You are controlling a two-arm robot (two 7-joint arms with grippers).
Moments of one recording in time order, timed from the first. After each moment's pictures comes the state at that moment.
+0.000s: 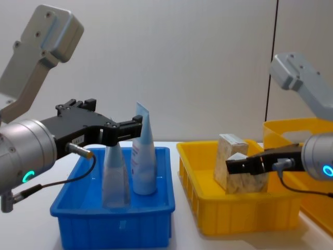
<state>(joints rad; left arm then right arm) -0.24 0.38 0.45 -1.63 -0.20 0.01 -0.01 0.39 0.22 -0.39 -1.39 0.16 0.43 0.12</state>
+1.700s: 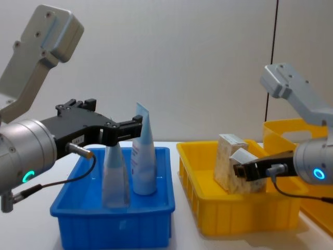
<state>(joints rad) -0.24 0.38 0.45 -1.63 -0.20 0.01 -0.01 0.43 0.19 -0.39 -1.32 0.14 0.48 0.13</state>
